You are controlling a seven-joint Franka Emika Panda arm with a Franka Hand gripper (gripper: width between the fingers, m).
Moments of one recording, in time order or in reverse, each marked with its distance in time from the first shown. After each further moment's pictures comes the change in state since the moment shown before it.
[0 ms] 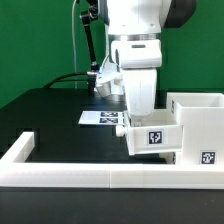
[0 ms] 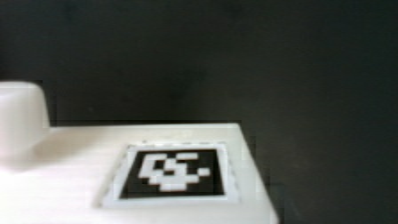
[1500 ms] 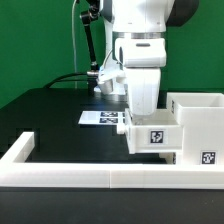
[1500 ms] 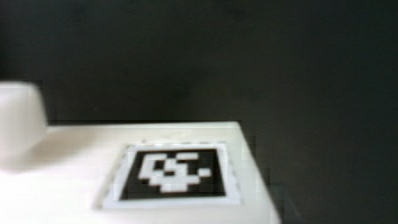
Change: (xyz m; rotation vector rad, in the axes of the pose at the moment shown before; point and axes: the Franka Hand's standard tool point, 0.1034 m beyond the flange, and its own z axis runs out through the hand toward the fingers) arm 0.001 0.003 -0.004 0.019 -0.032 -0.005
